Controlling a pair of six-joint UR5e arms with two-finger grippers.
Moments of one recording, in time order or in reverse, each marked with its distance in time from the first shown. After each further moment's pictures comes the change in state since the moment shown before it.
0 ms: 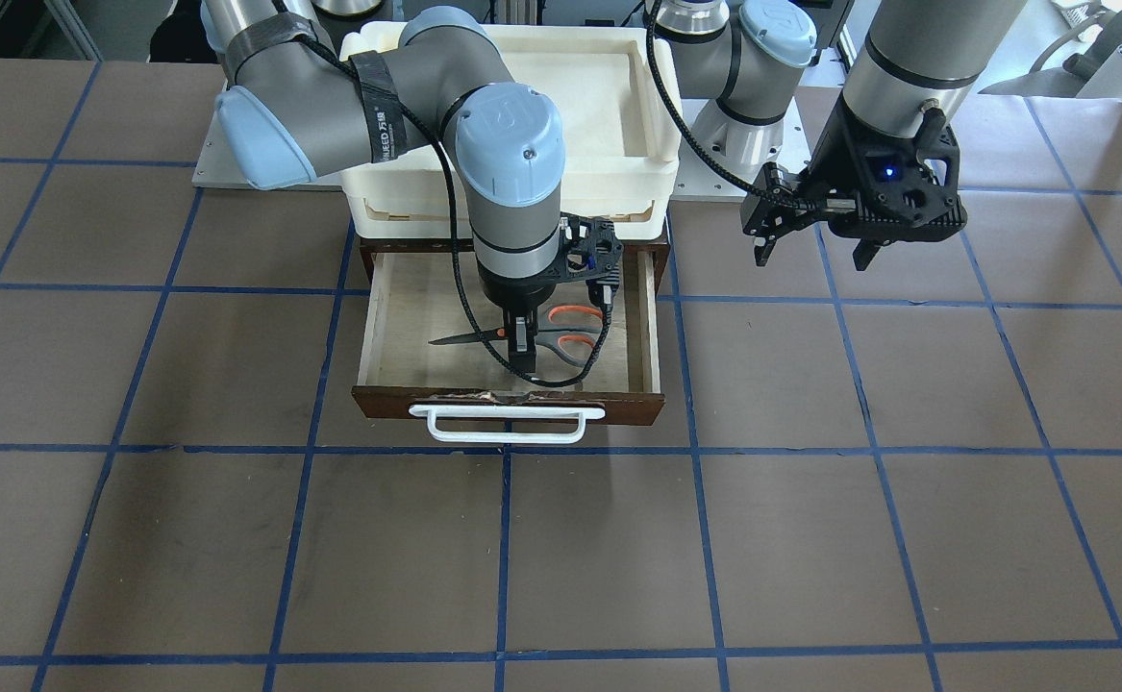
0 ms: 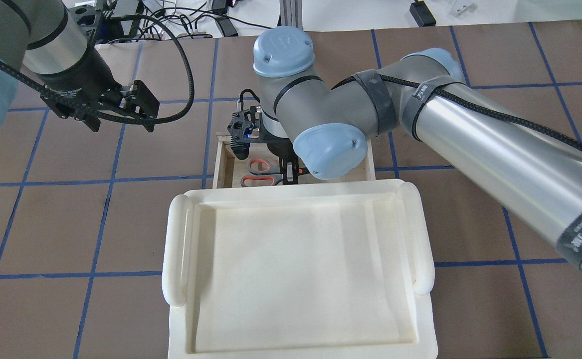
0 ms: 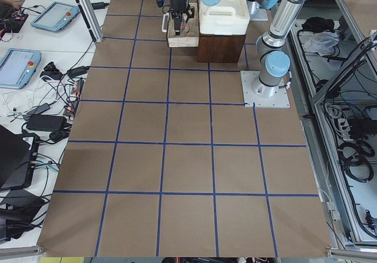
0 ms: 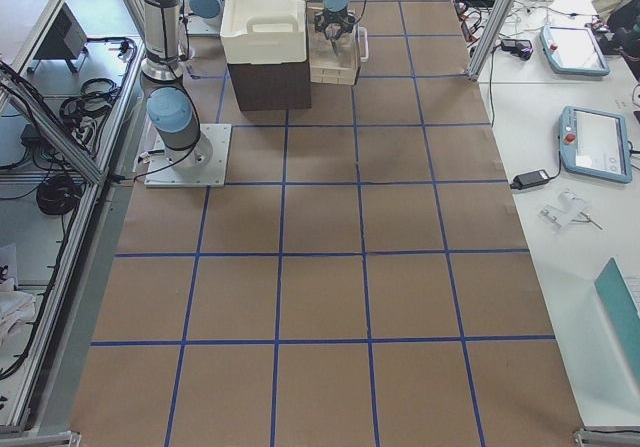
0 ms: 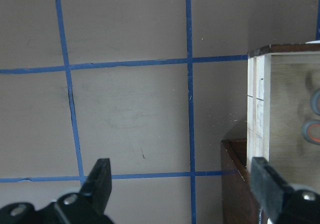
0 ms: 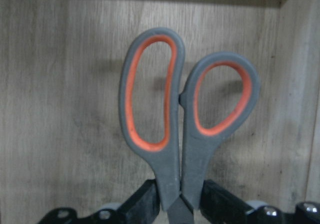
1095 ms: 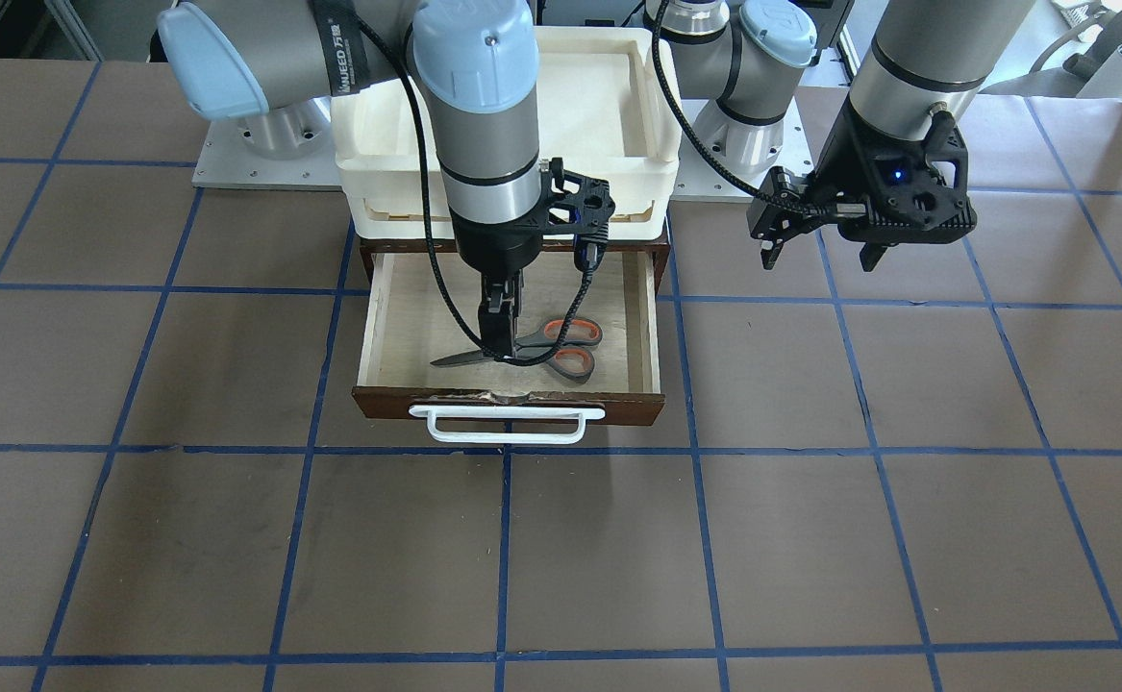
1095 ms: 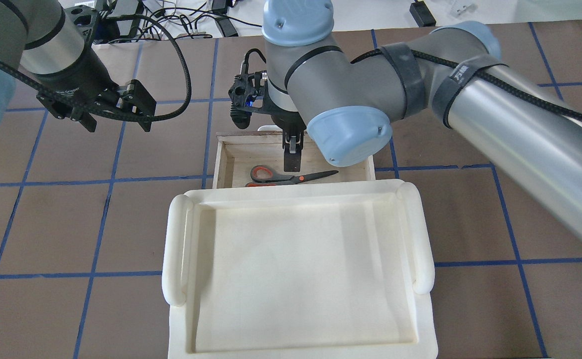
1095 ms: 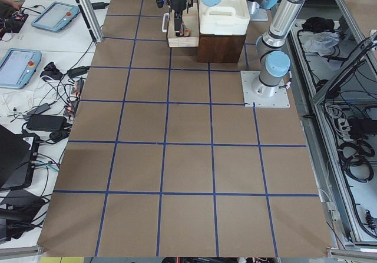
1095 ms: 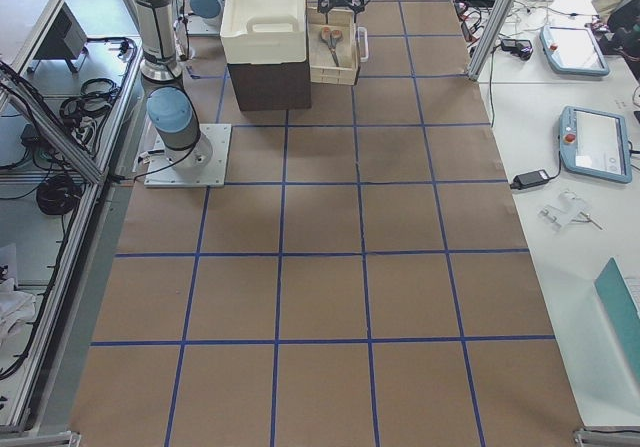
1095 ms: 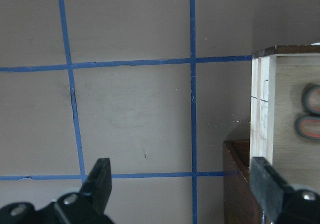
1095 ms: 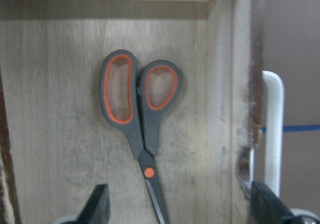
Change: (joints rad) left arm 0.011 0.000 0.002 0.000 0.007 -0.017; right arm -0.044 -0.104 -0.048 -0.018 -0.025 0.105
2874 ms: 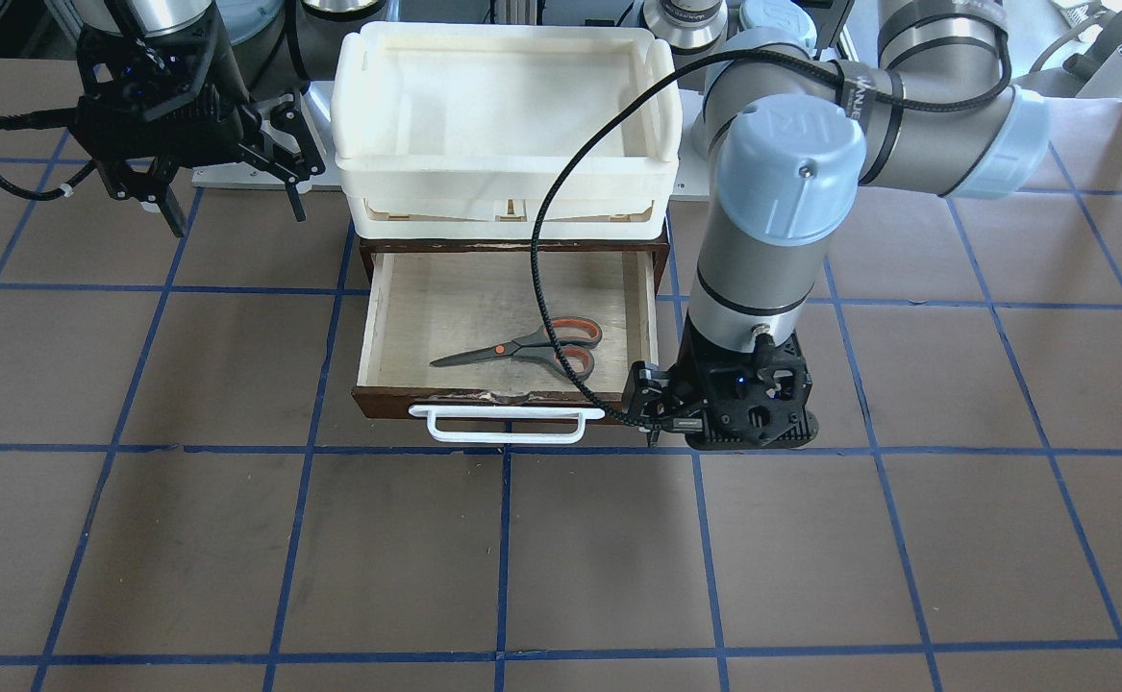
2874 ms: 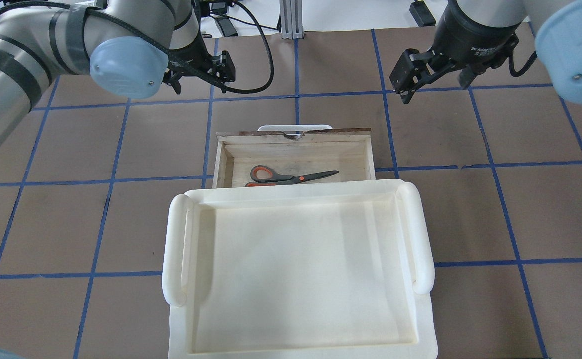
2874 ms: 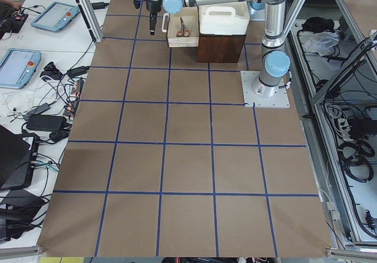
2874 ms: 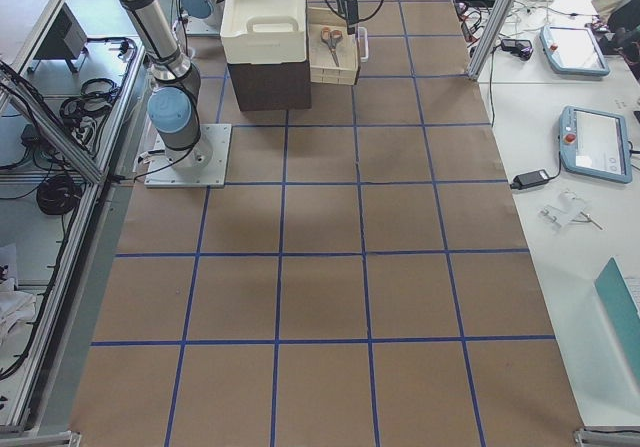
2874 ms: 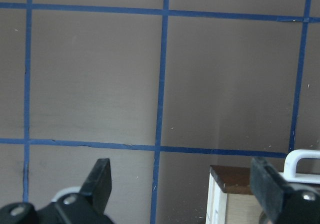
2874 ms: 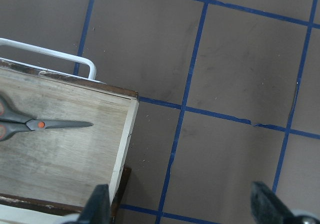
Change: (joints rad) left arm -0.211 -0.374 0.171 0.300 0.056 -0.225; right arm -0.341 -0.275 -0.009 0.269 -0.033 0.903
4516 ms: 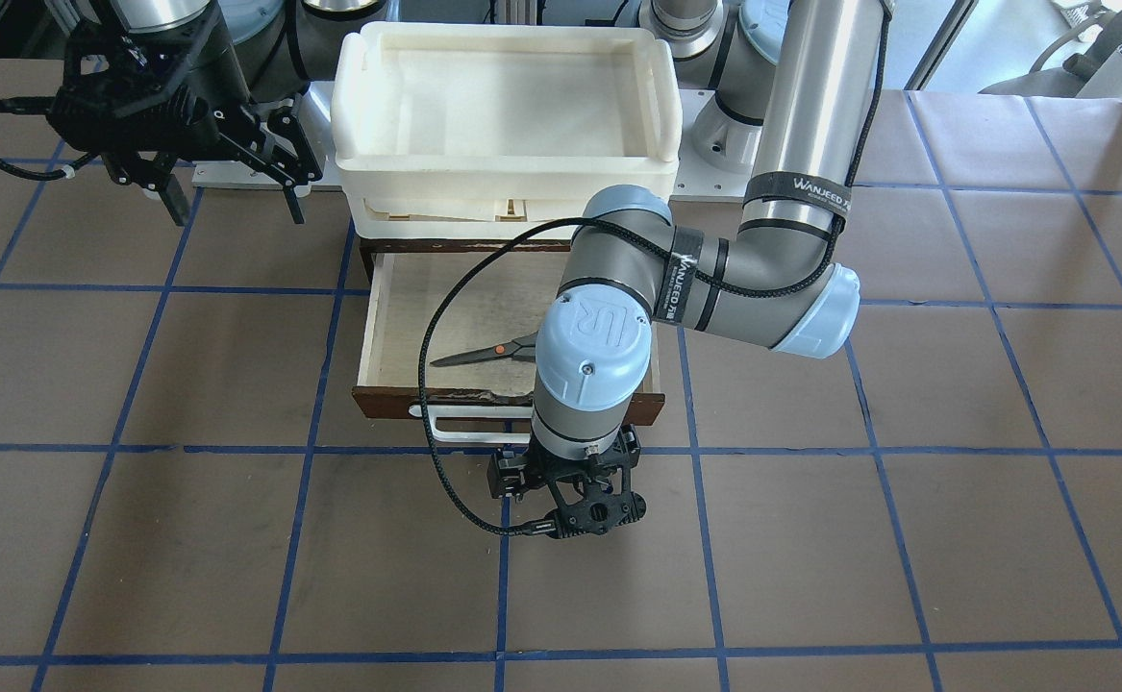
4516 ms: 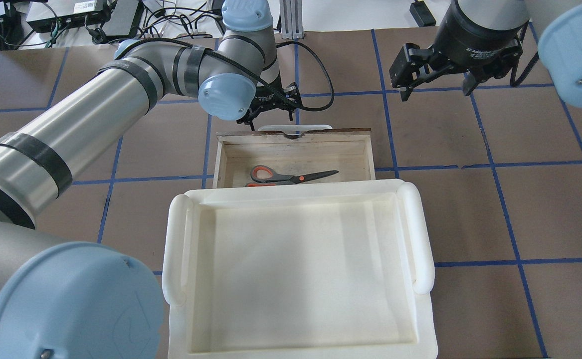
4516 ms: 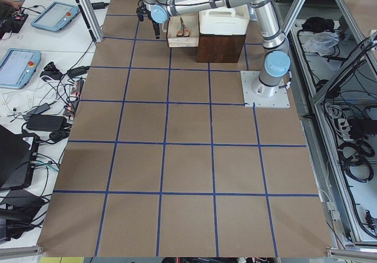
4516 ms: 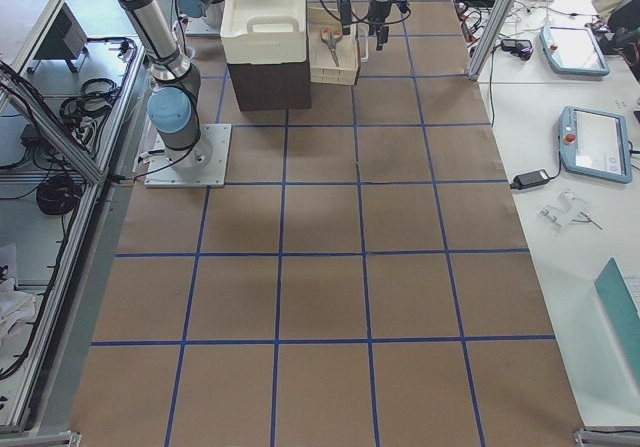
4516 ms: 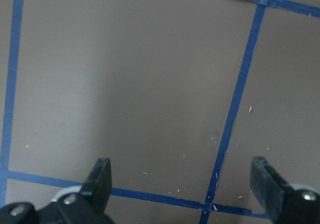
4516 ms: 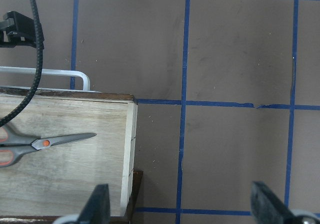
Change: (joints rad) left arm -0.126 -0.235 0.061 0.046 -0.108 -0.367; right arm 0.000 -0.009 0.008 0.005 0.002 0.164
